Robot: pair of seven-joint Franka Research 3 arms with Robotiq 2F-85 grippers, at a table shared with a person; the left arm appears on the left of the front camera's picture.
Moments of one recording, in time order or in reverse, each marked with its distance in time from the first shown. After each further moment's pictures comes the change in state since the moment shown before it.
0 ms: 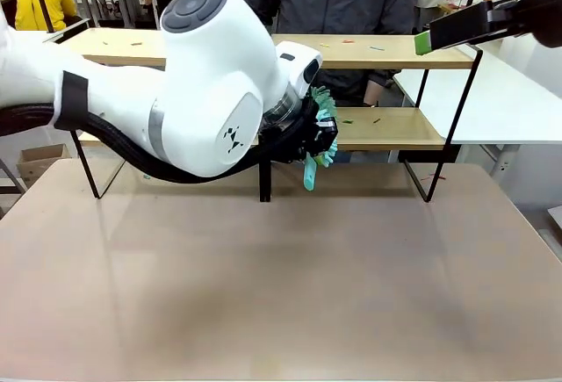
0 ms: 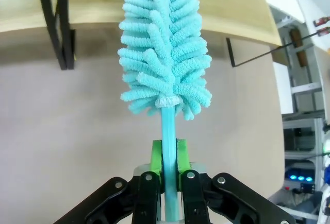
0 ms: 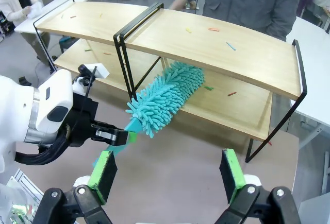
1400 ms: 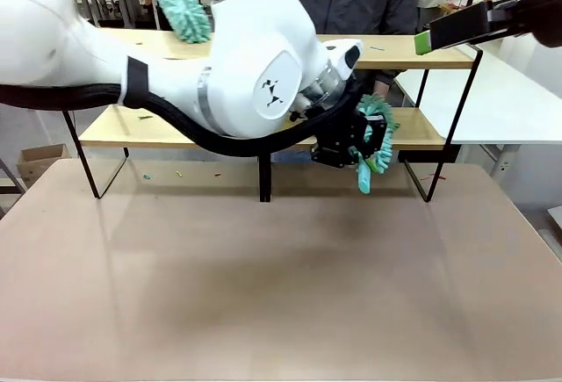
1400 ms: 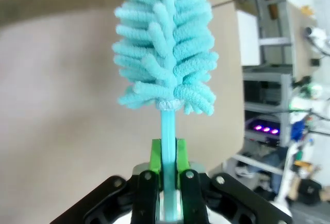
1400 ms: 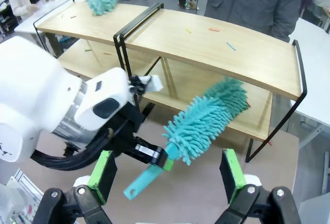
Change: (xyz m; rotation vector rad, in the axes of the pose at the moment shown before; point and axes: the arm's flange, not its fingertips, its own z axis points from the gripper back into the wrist) left arm 0.018 -0.064 -0.043 -0.174 0.295 0.015; right arm 0.000 0.000 0.000 0.000 0.000 0.000
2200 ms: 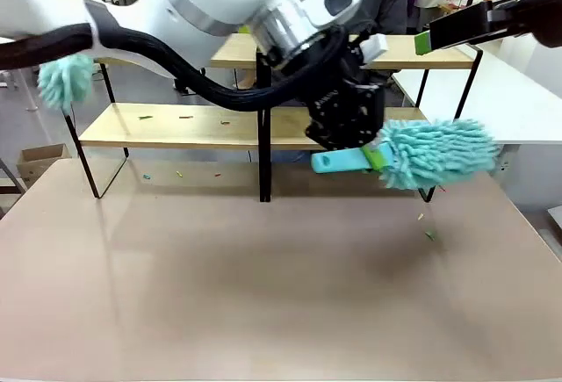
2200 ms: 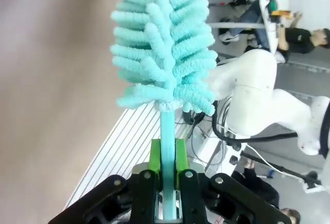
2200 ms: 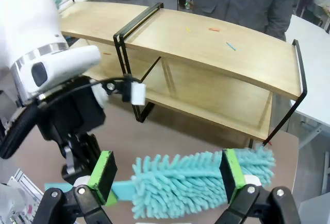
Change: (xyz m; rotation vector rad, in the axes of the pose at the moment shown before) left arm -0.001 -0.003 0.083 -0.250 0.512 -0.421; right arm 0.000 0.000 0.000 0.000 0.000 0.000
